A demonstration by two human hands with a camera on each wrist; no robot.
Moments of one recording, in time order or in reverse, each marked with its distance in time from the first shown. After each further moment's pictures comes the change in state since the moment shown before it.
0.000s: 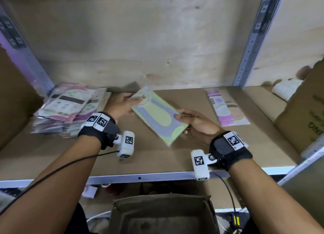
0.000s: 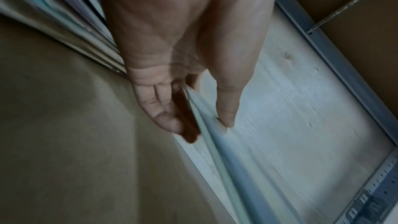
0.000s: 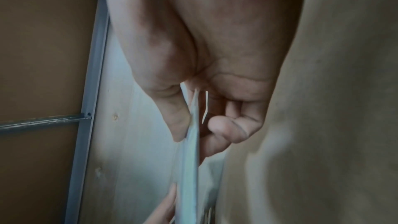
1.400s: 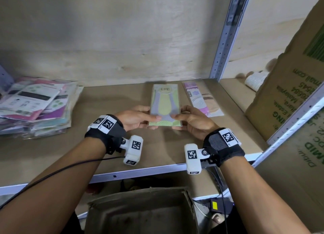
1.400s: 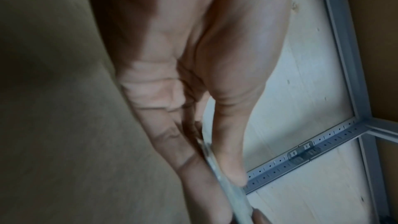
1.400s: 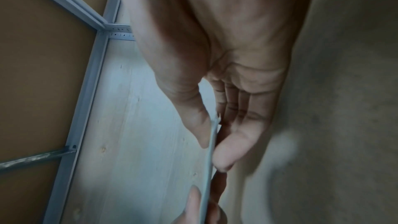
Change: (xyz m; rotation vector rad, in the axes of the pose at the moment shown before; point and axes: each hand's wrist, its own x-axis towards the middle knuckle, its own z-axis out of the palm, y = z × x) left_hand -0.013 -0.006 0.102 -0.159 -0.701 -0.089; right_hand -0.031 -0.003 -0.042 0.171 0.277 0.098
